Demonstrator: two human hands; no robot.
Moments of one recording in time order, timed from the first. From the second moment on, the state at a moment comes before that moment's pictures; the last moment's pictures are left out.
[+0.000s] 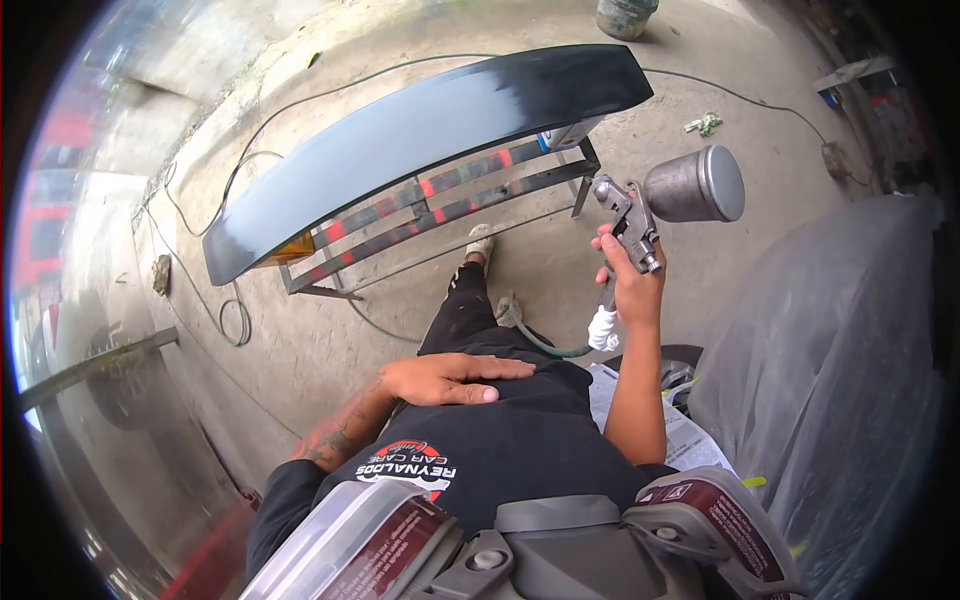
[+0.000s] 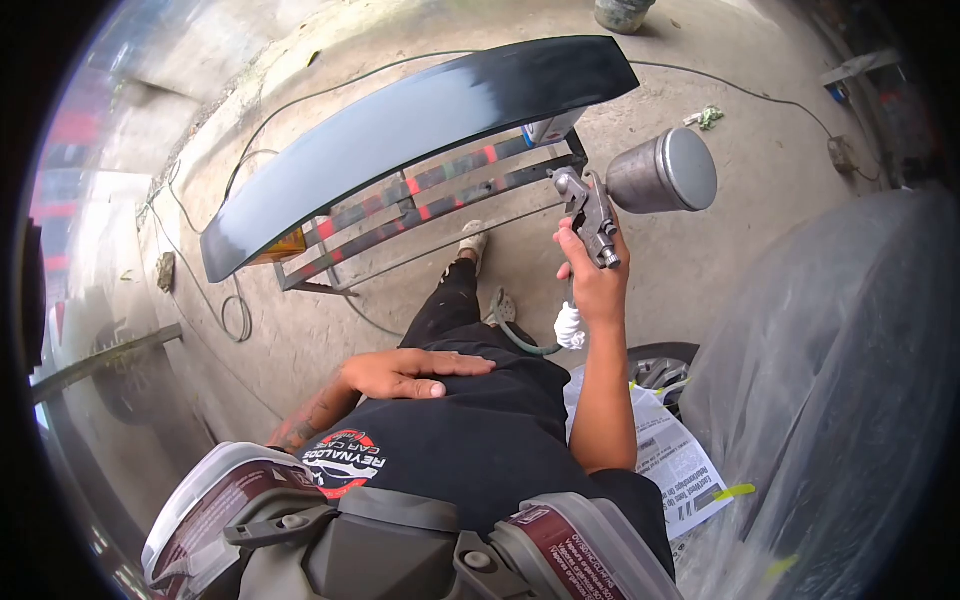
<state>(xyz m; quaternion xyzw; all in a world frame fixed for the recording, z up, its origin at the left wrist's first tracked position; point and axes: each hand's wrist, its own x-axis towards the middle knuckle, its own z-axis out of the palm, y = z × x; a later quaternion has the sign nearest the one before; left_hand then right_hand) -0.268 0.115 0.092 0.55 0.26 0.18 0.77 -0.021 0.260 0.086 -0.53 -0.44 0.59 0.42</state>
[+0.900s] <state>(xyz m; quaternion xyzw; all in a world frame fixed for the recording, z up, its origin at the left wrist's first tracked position) -0.415 0.050 -0.029 0.42 0.55 0.21 0.69 -0.231 0.226 0.089 -0.41 -0.60 0.68 0.14</state>
